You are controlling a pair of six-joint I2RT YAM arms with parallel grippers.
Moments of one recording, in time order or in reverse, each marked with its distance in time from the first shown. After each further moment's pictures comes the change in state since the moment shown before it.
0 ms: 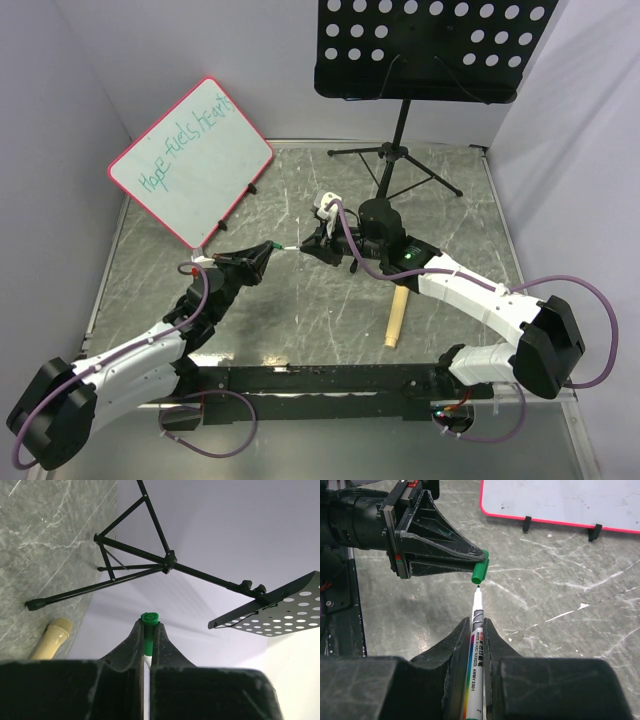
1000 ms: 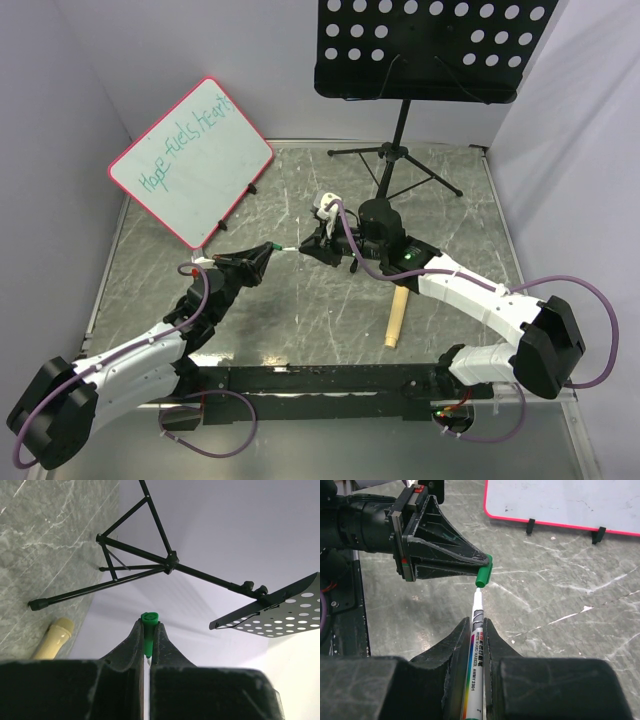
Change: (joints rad) left arm 0.000 0.003 -0.009 0.007 0.000 -0.003; right arm 0.004 -0.002 0.000 0.005 -0.010 0.007
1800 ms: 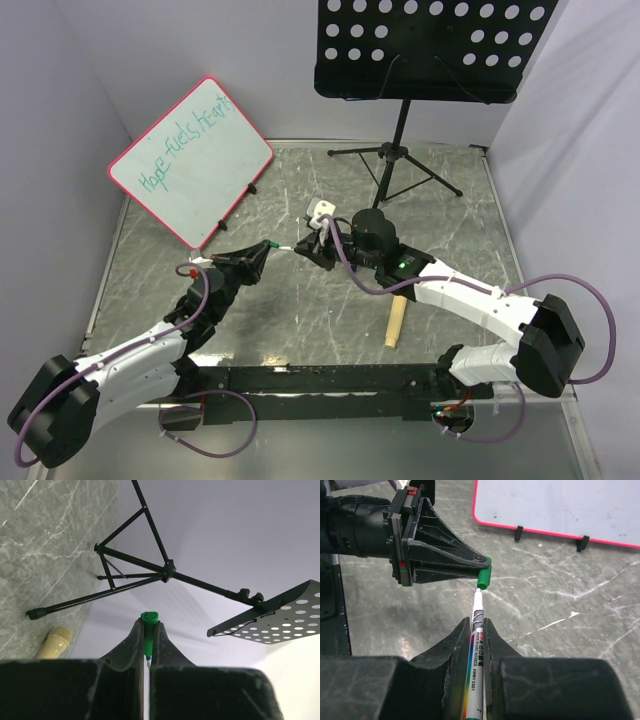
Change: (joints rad) left arm 0.002 0.011 0.000 0.012 -0.031 -0.002; right arm 0.068 0.001 -0.031 0.069 0.123 -0.034
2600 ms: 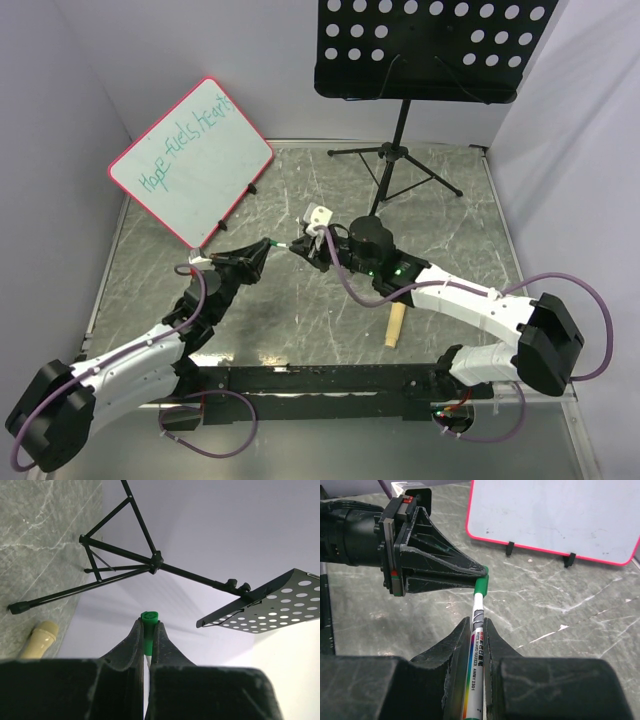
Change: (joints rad) left arm -0.006 -0.037 -0.005 0.025 0.002 -0.005; right arm 0.048 0.001 -0.035 0.110 0.072 -0.032
